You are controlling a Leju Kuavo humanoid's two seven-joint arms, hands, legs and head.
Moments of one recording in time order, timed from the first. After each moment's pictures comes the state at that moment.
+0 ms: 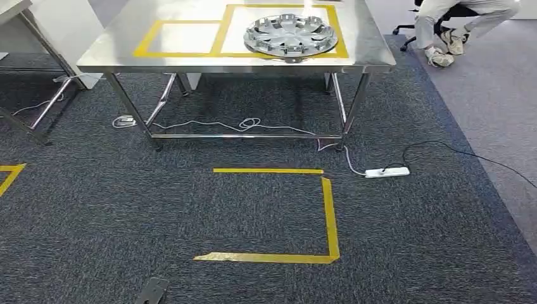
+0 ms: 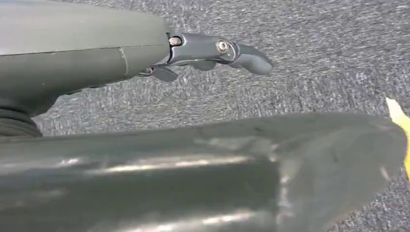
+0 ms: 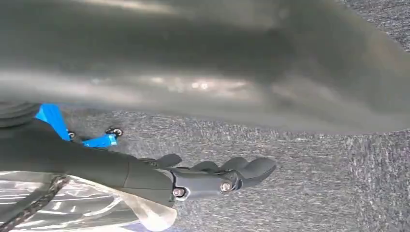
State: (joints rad) left arm -0.08 -0.16 0.63 -0.22 -0.93 0.44 -0.34; right arm -0.09 0.16 -1.40 -0.21 1.38 -0.36 -0.25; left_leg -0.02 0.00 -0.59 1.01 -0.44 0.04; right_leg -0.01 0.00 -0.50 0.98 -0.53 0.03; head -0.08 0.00
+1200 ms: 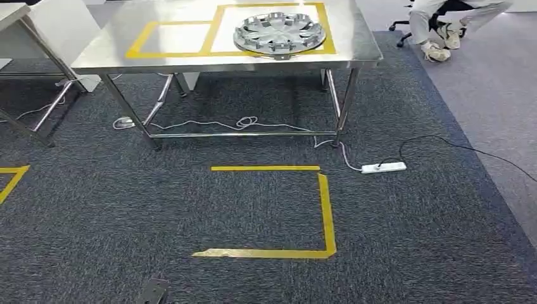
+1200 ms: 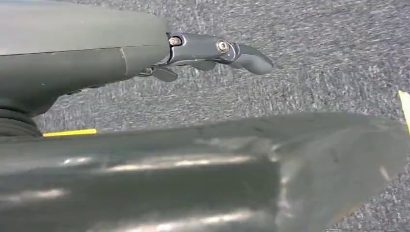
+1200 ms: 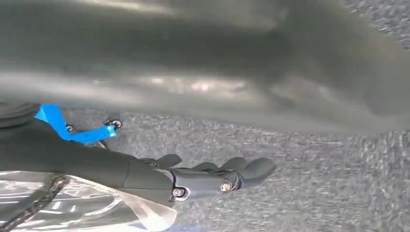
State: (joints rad) left arm -0.08 -0.16 0.65 -0.22 -0.92 0.44 -0.34; right arm -0.09 0.15 -1.39 -0.21 1.38 -0.36 -0.25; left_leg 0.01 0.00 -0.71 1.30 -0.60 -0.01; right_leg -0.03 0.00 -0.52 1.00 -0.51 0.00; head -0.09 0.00
